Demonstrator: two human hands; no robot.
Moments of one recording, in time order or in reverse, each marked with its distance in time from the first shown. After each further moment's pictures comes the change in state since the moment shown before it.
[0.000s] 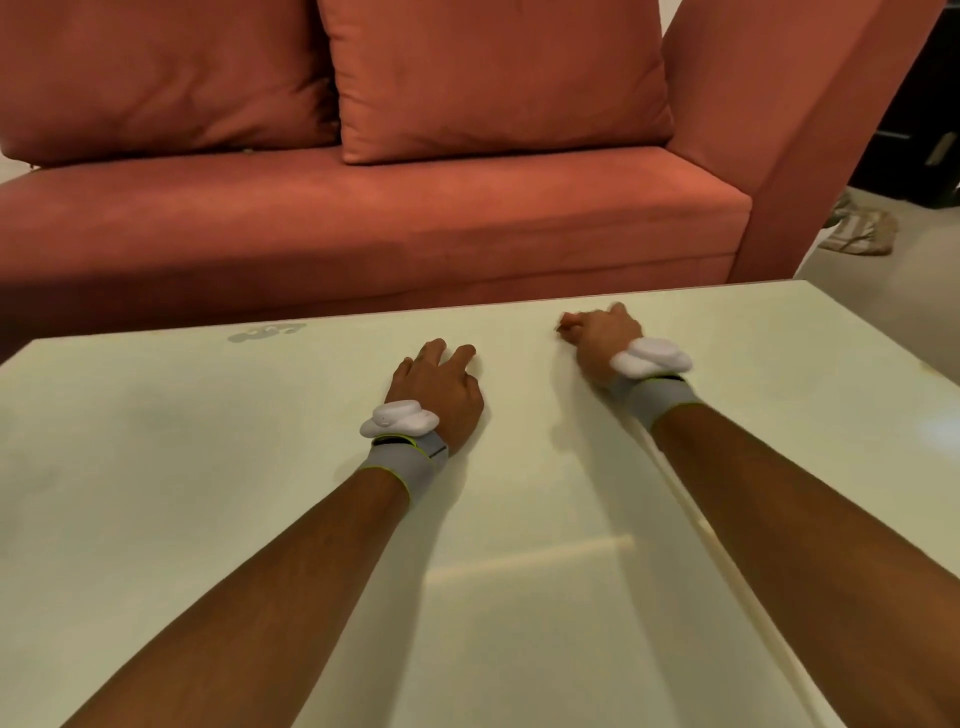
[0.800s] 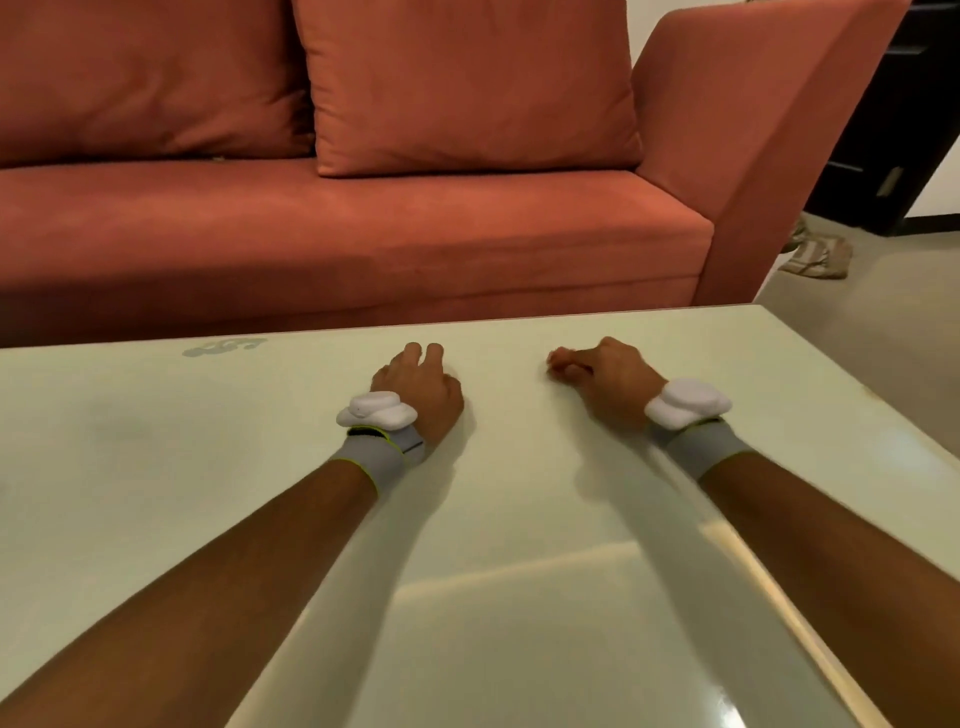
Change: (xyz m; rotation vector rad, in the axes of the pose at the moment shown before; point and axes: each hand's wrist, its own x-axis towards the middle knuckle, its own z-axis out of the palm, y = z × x) left_hand 0.020 0.022 0.003 -0.047 0.007 -0.029; right_hand -0.044 0.041 -0.036 0.034 0.027 -0.257
